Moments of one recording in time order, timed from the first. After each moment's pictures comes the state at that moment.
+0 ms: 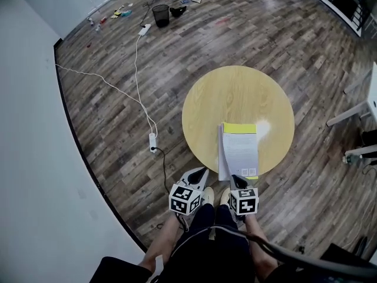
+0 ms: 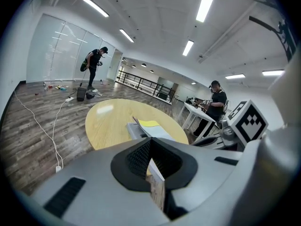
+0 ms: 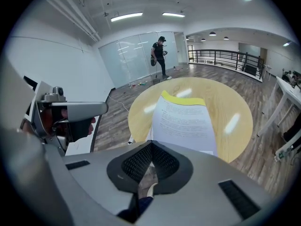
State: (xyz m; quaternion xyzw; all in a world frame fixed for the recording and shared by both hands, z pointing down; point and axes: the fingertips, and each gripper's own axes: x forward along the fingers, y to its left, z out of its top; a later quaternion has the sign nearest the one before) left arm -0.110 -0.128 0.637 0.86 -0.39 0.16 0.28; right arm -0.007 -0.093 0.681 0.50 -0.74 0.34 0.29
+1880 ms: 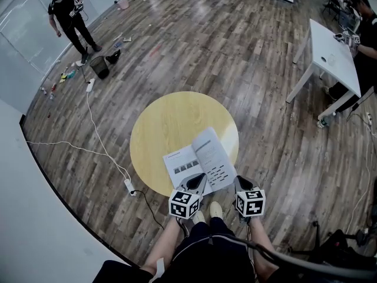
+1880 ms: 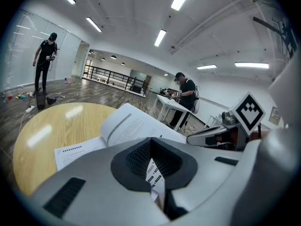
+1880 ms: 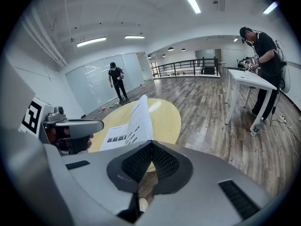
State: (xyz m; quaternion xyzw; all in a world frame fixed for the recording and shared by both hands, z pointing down) left arm 0.101 -0.147 0.613 0.93 -0.22 0.19 0.23; right arm 0.216 -0.081 0.630 0.67 -0.63 0.35 0.17
